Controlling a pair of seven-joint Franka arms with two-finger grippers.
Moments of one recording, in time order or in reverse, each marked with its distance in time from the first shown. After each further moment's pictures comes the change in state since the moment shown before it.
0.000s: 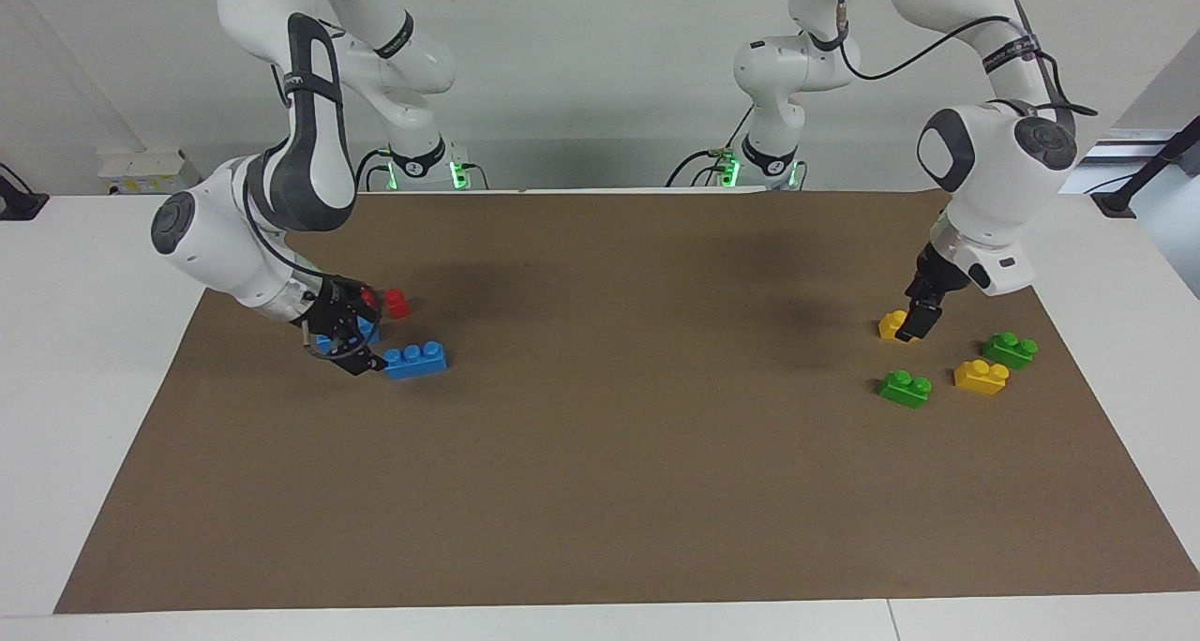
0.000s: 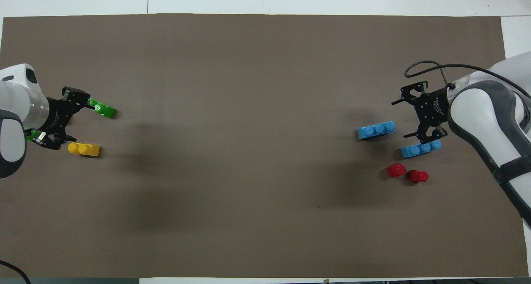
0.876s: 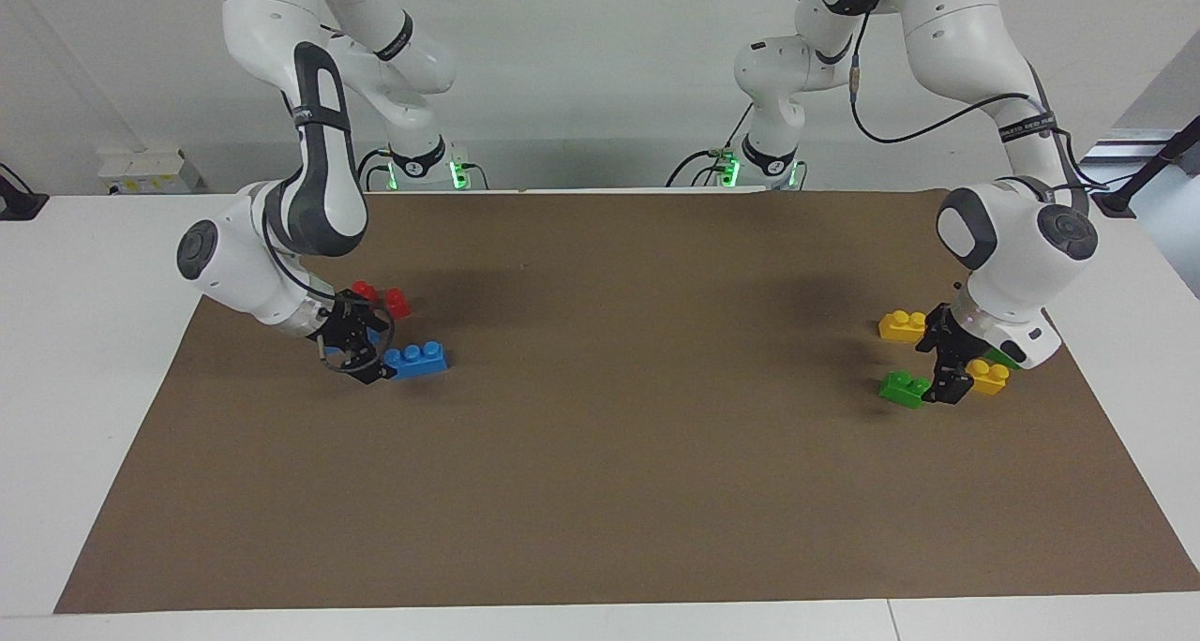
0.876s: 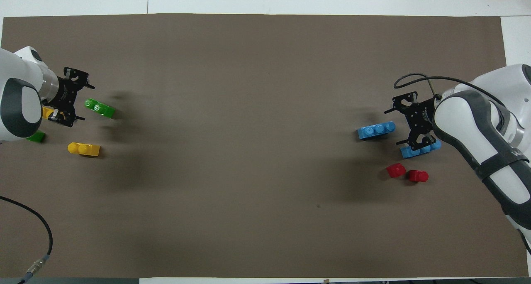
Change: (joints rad) left arm 0.027 0.238 -0.001 0.221 -0.008 0.000 -0.094; right arm -0.002 0.021 0.001 -0.078 0.035 0.075 -0.027
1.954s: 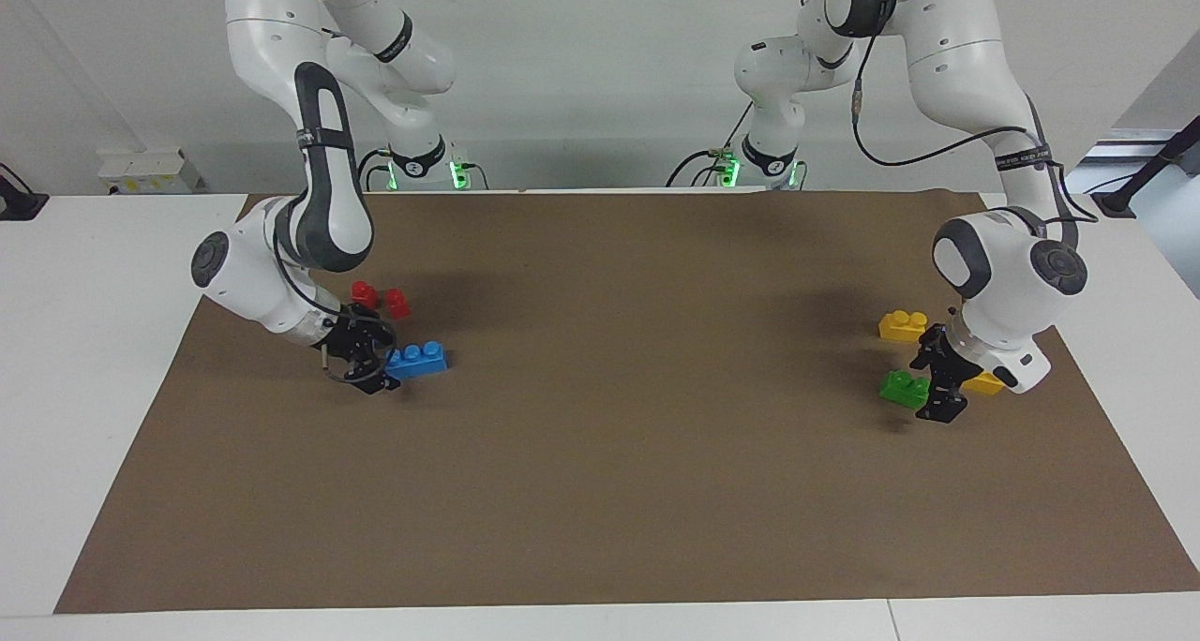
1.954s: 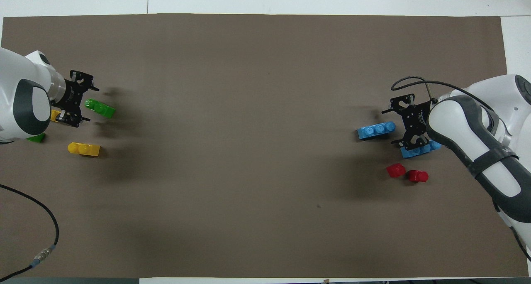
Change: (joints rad) left arm 0.017 0.056 -0.011 -0.008 -0.008 0.042 -0.001; right arm -0.005 0.031 0.004 -0.037 0.044 0.096 -0.026
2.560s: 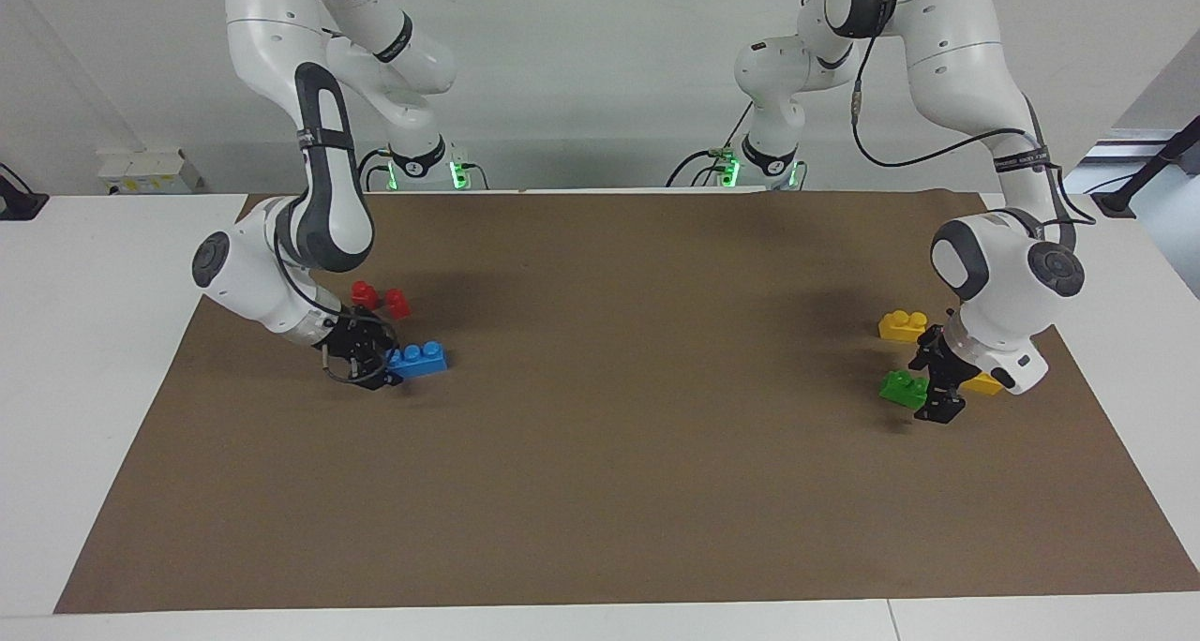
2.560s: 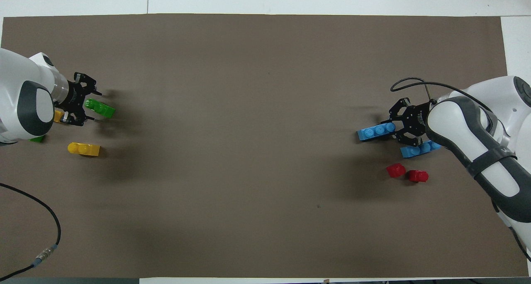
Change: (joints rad) left arm 0.000 0.002 0.000 -0.009 0.000 0.008 0.000; right arm 0.000 0.000 0.000 -0.001 0.004 0.000 0.000
